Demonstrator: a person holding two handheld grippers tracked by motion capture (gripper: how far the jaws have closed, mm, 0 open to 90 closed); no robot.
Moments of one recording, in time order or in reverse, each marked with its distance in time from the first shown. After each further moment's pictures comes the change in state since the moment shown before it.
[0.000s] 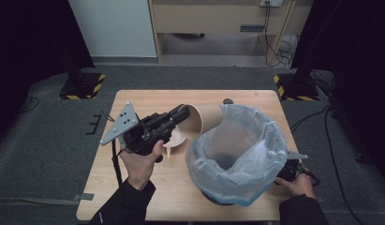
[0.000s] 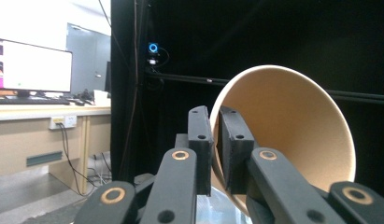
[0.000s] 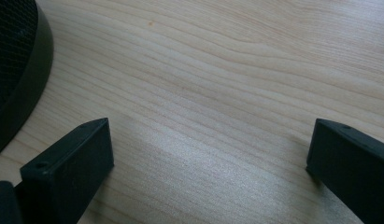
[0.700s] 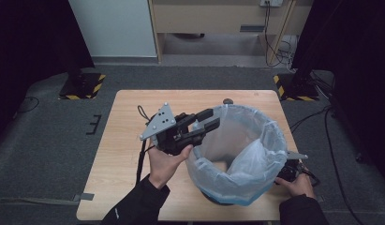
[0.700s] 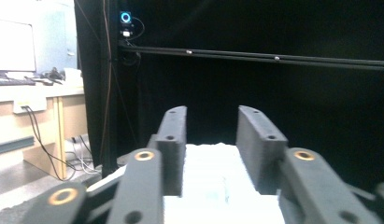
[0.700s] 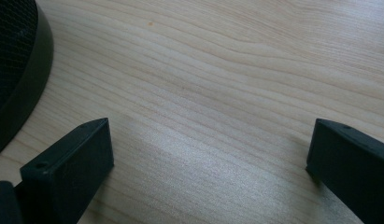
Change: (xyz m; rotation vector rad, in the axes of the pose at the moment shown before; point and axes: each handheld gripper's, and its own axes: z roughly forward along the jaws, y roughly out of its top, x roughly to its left) left arm -0.007 -0.025 0.044 0.095 -0.070 0.023; right arm 0.000 0.000 0.000 0.000 -0.001 0.001
